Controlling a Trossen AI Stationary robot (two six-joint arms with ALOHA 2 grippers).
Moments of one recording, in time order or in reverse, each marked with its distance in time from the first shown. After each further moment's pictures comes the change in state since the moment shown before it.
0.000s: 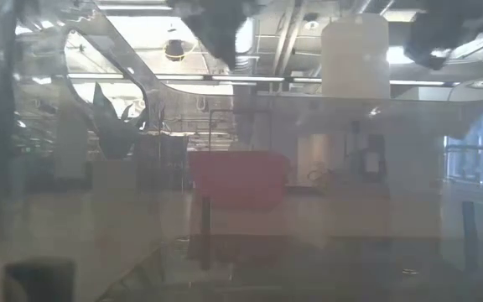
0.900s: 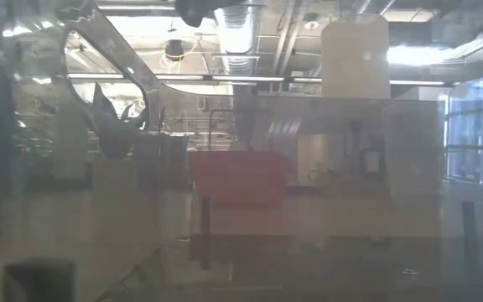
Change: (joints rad) left arm 0.082 -0.609 -0.913 1.506 0.859 0.782; right arm 0.745 0.340 0.070 -0.164 0.030 1.533
